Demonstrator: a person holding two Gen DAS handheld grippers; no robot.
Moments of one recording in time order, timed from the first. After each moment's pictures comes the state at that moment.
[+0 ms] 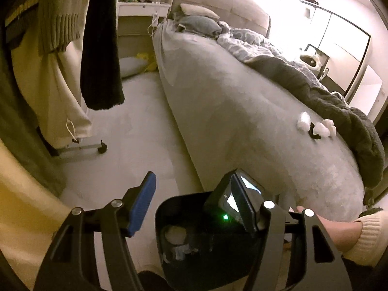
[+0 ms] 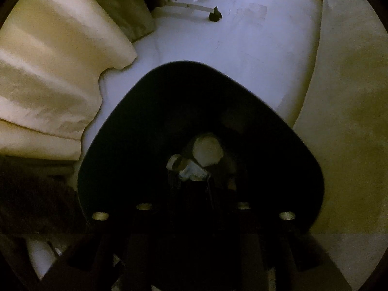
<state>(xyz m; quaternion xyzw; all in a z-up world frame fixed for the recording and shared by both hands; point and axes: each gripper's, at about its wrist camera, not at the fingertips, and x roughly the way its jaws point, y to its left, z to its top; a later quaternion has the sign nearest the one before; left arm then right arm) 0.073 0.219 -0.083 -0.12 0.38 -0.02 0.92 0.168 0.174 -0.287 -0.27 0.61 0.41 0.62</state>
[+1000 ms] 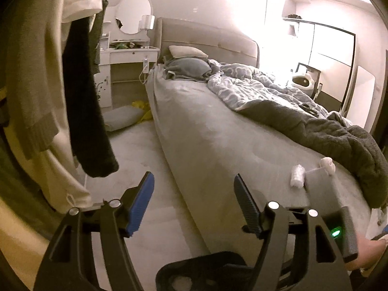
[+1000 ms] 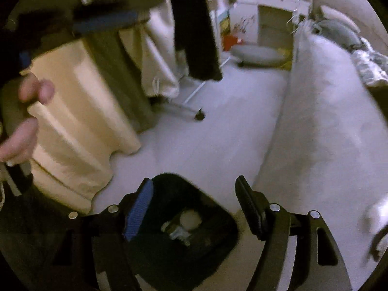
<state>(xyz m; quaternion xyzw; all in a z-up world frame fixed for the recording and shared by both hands) 0.134 0.196 -0.011 -0.06 0.27 -0.01 0.96 0.199 0.101 -0.118 -0.16 0.41 0.46 0.77</state>
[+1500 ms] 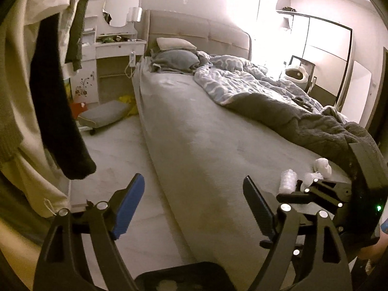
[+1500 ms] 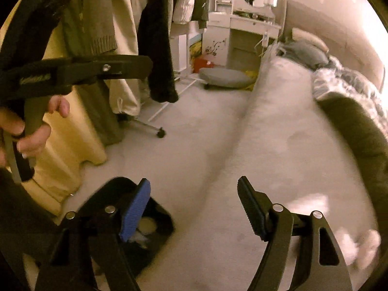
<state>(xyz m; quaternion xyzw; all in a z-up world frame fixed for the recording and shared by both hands) 0.181 0.152 -0.017 -0.06 0.30 -0.04 0.95 0.223 0.013 -0.085 -0.19 0.34 0.40 0.83</state>
